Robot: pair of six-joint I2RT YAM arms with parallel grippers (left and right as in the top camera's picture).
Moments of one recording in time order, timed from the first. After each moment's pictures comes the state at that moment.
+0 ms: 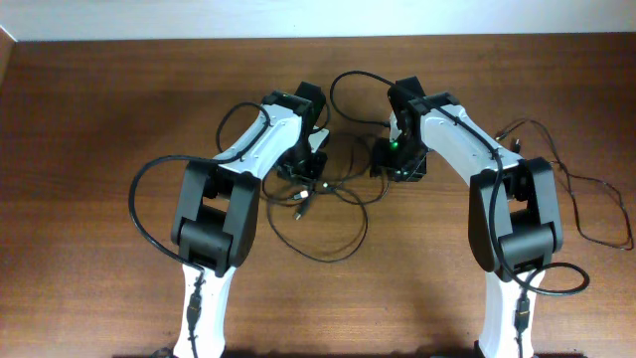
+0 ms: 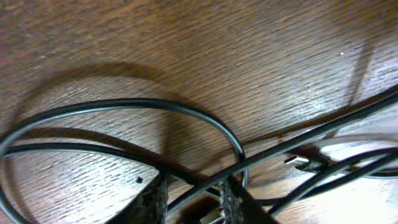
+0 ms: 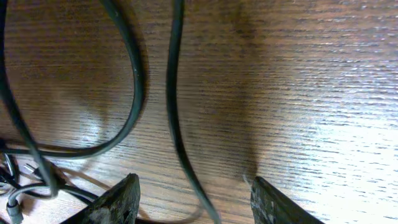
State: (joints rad) left arm -0.39 2.28 1.77 -1.11 0.09 0.02; right arm 0.28 2.18 1.62 -0.96 -0.26 0.36
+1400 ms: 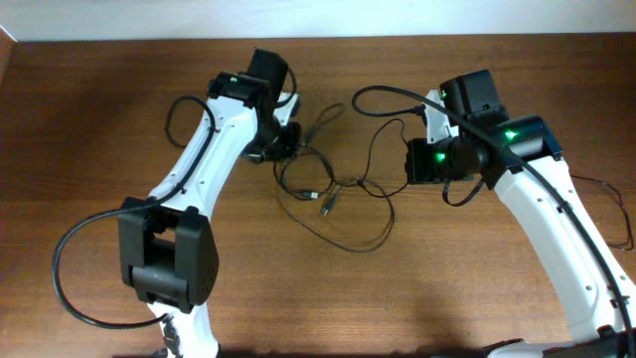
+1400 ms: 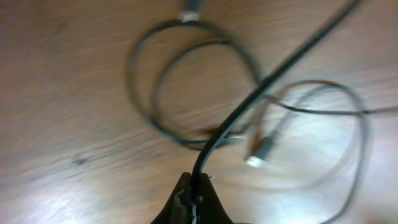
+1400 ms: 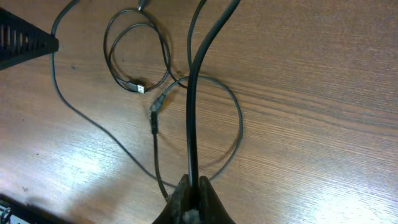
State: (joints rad) left arm -0.28 1.99 1.73 -1.15 0.11 -0.12; right arm 0.28 1.54 1.46 -1.09 -0.27 0.23
